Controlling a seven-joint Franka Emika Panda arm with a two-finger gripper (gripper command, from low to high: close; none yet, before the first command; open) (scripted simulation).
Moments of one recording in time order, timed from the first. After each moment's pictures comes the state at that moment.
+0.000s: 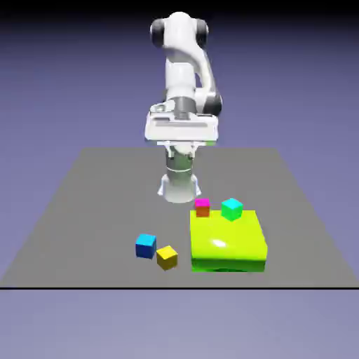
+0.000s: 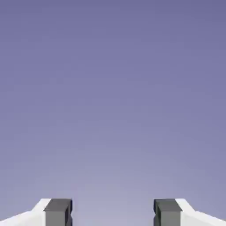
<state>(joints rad) 0.05 -0.57 -0.04 -2.81 -0.02 3.04 0.74</state>
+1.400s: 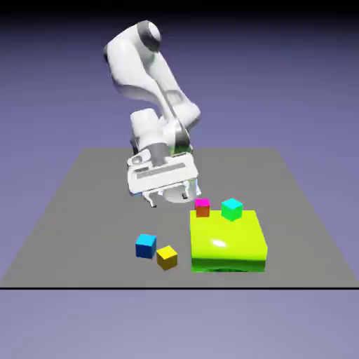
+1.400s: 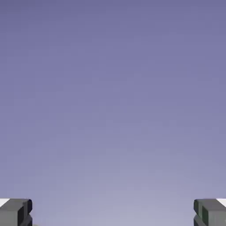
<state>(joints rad) 1.23 -0.51 -1.57 -2.74 -0.64 3.32 0.69</state>
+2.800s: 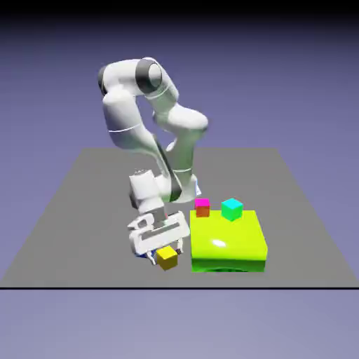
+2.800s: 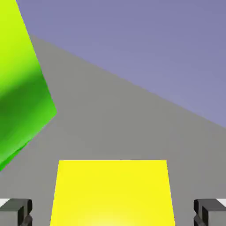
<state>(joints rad) 2.39 -0.66 -2.84 -2.60 -0.77 3.64 0.42</state>
